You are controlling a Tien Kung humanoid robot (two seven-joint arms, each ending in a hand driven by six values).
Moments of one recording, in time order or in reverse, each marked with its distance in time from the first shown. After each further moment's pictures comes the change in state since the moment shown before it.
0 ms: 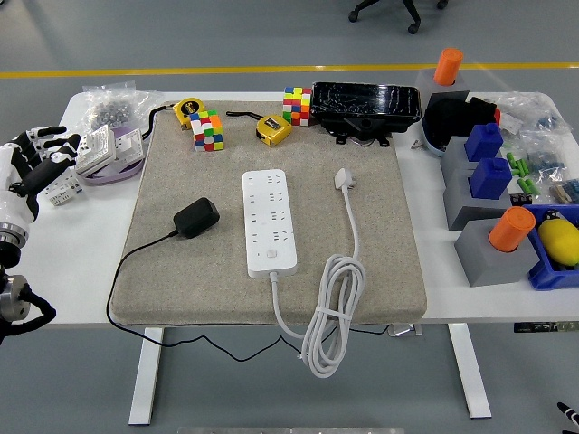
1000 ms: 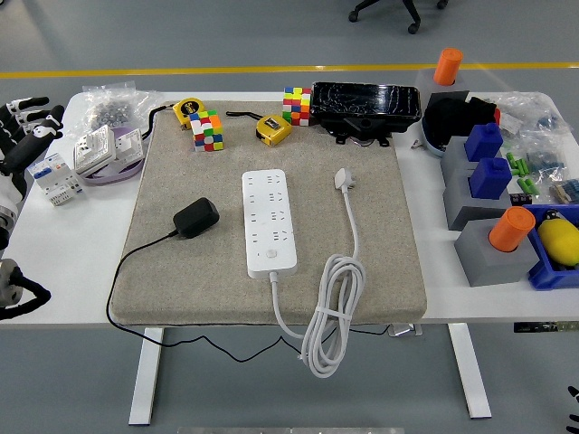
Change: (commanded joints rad) left arm 0.000 -0.022 -0.095 -0.069 0.027 -0.008 0.018; right arm 0.042 0.008 0.079 -0.035 0.018 0.002 -0.005
